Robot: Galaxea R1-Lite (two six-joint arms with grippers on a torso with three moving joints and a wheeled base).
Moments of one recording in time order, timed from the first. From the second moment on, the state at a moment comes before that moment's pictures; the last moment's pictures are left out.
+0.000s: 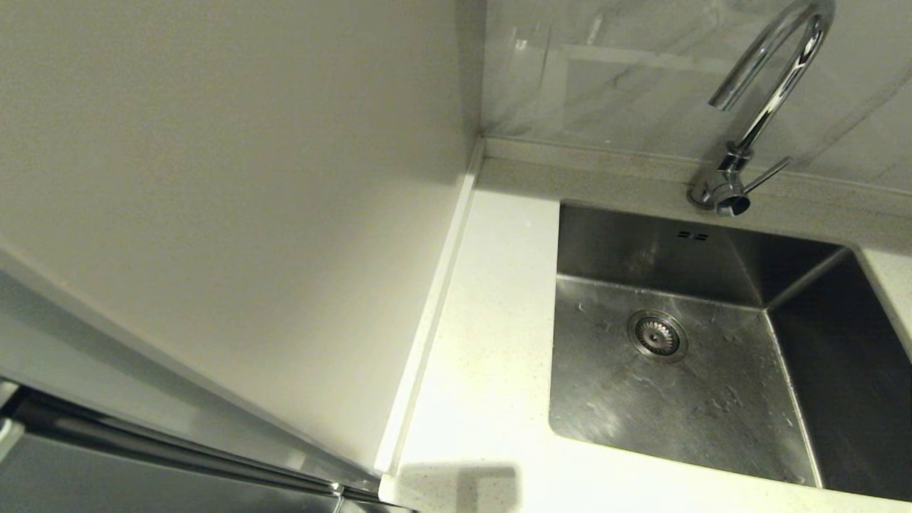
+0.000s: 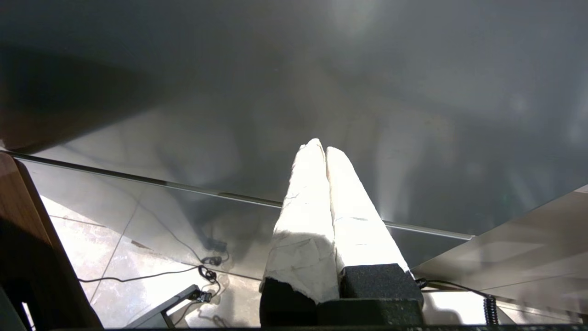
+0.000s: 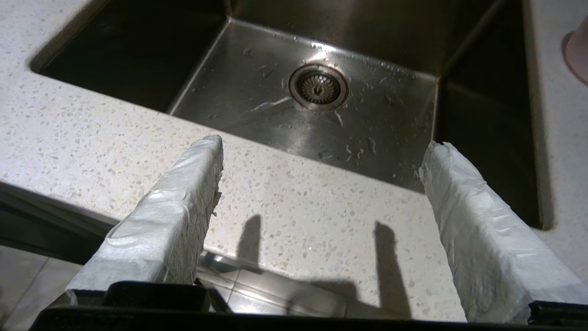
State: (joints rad) left arm 0.00 0.00 0.00 -0.01 0.00 0.00; right arm 0.00 0.00 0.00 -0.01 0.00 -0.06
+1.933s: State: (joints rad) left arm 0.00 0.00 0.00 -0.01 0.00 0.00; right arm 0.00 0.00 0.00 0.00 -0.01 -0.03
